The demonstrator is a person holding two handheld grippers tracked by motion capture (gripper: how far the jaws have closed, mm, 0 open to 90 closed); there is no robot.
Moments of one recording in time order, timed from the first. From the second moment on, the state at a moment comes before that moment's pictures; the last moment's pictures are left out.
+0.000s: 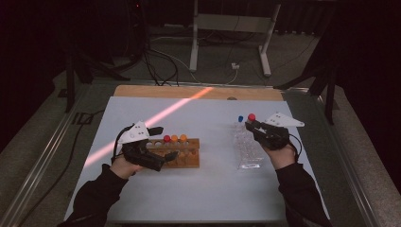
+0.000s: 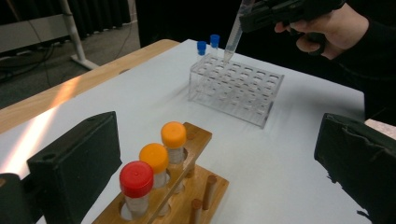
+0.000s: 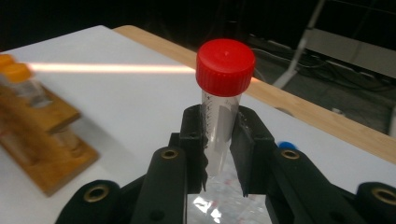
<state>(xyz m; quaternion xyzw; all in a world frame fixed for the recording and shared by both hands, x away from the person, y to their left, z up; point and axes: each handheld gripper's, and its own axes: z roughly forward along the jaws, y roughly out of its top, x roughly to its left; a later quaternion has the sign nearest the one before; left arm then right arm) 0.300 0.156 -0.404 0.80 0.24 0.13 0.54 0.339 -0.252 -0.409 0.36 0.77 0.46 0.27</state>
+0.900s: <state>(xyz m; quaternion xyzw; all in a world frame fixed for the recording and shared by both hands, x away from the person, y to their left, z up) 0.290 0.142 -0.399 0.80 0.22 0.11 0.55 0.308 -0.188 -0.429 0.27 0.83 0.46 0.16</state>
